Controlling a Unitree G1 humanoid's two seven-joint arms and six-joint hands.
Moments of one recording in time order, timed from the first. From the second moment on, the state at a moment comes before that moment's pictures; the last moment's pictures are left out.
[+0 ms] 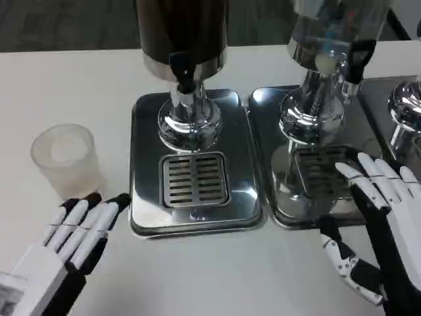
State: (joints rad) left arm 0.55 0.54 0.21 -0.04 0.82 -0.80 0.30; right arm 0.50 -0.31 0.13 -0.40 -0.95 -0.16 -0.36
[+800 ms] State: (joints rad) left arm 0.54 0.55 0.19 0.01 0.73 -0.84 0.33; right arm 0.50 -0.29 0.13 -0.40 -0.93 -0.16 -0.35
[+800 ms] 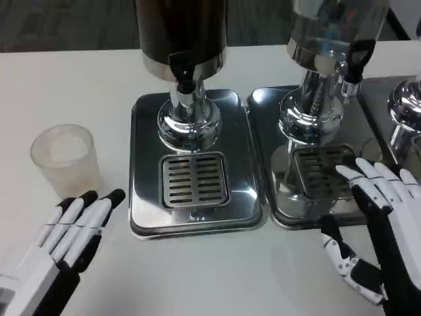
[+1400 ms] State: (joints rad) left arm 0.35 0.57 0.22 0.23 0.45 -0.90 0.30; right arm 0.51 -0.23 0.17 -0.43 -0.94 -0.13 -0.33
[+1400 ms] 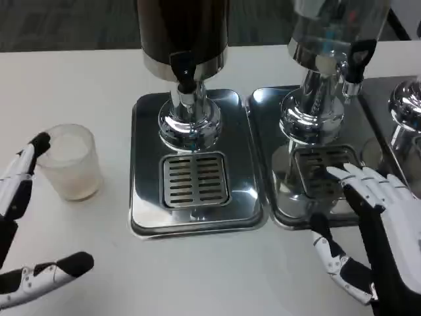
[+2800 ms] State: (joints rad) left arm -0.09 0.66 0.15 0.90 0.37 -0.88 0.27; right arm 0.47 -0.19 0.22 -0.43 -0.93 -0.10 -0.32
